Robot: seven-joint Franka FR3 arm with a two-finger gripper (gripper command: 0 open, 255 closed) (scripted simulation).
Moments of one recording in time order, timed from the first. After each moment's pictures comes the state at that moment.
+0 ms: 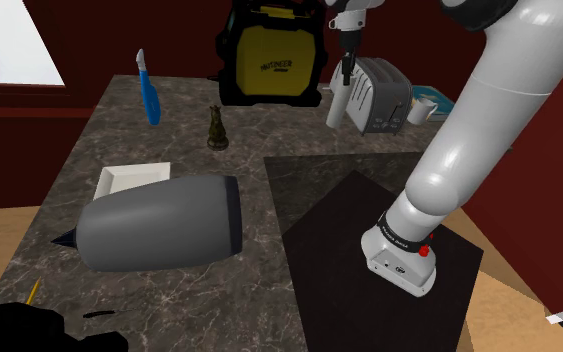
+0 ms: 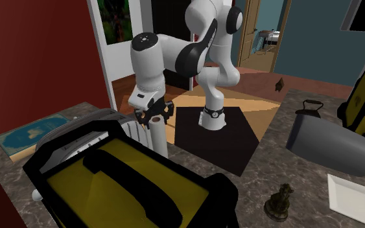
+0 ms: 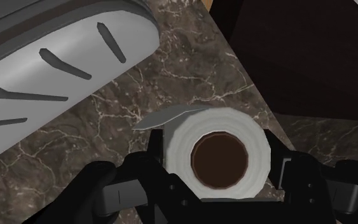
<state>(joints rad) -0.12 0.12 -0.44 -1.86 -0.12 1.72 -0.89</state>
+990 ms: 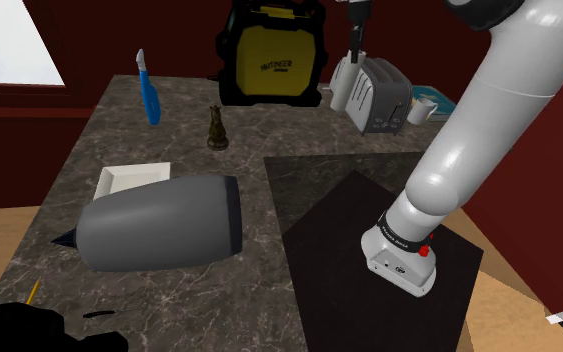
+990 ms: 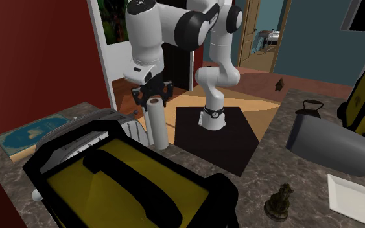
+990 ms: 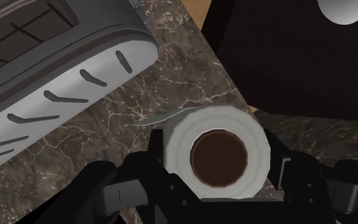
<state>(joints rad) -0.12 0.10 -0.44 -1.68 -0.13 1.52 -0.91</state>
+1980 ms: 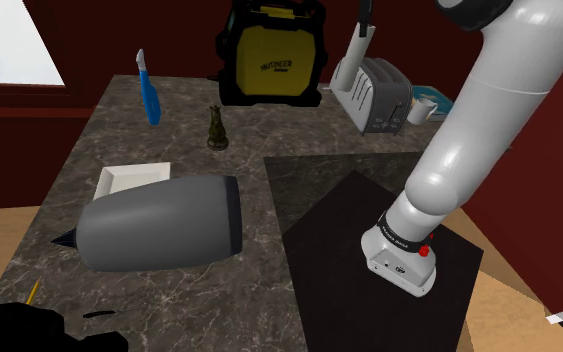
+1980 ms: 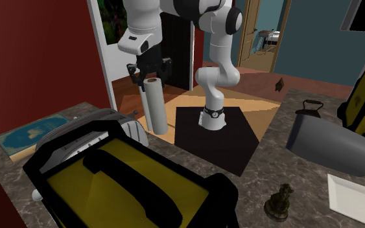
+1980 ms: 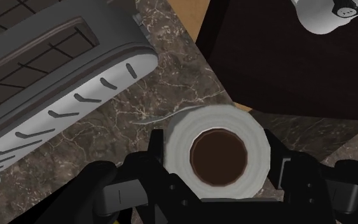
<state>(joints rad) -0.13 0.14 -0.45 -1.43 -0.12 1.31 -0.95</state>
